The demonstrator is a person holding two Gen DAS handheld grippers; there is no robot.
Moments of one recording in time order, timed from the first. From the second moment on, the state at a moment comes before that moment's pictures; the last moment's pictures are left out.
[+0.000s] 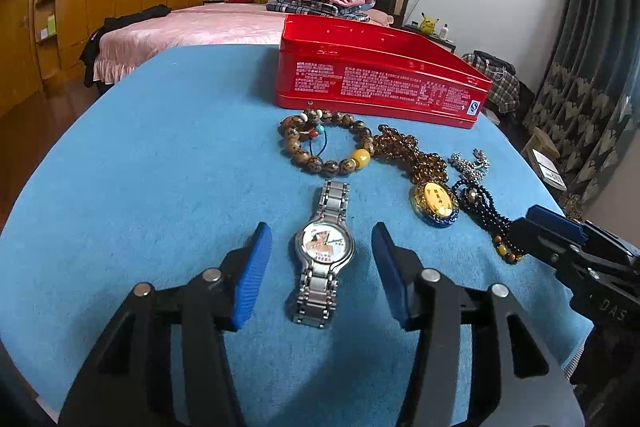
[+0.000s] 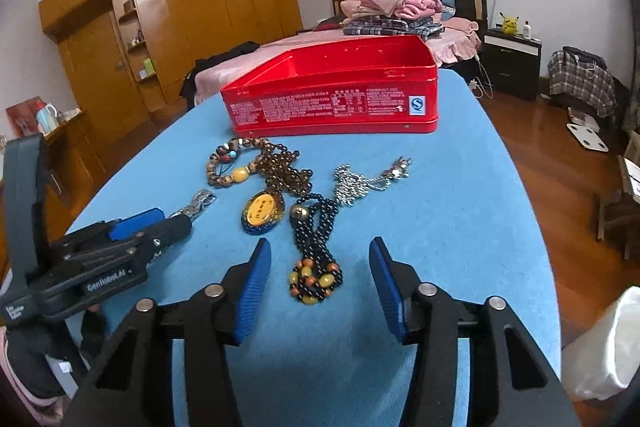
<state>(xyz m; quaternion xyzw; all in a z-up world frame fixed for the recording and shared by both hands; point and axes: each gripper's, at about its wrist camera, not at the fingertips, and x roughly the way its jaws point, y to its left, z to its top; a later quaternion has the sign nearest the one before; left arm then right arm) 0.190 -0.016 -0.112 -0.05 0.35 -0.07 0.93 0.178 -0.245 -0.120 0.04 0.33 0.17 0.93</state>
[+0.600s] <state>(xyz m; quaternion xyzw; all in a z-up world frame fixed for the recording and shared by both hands) 0.192 -0.023 -0.116 -0.05 0.34 -0.07 0.94 0.193 -0.218 -0.133 -0.02 0.35 0.14 0.93</state>
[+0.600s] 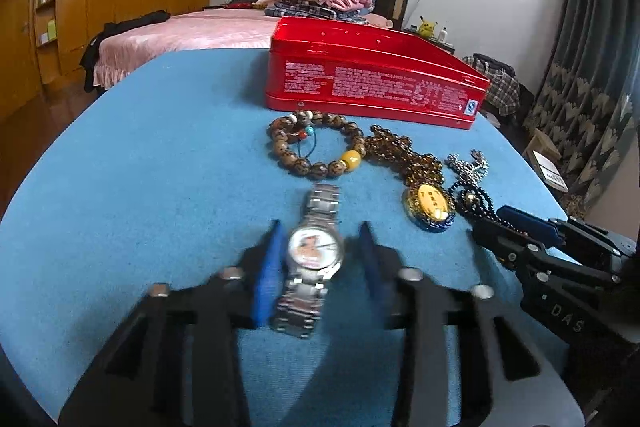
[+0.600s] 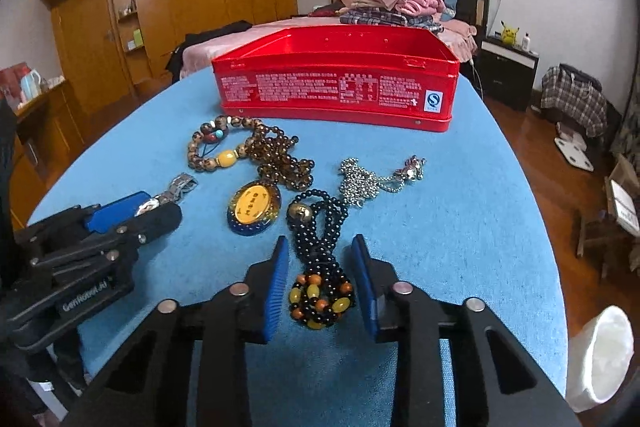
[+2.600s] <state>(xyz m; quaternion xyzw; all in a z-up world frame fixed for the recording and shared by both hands) 0.180 -0.019 -0.088 -0.06 0.29 -0.08 0.95 0.182 -0.234 -0.124 -0.04 0.41 0.14 0.90</state>
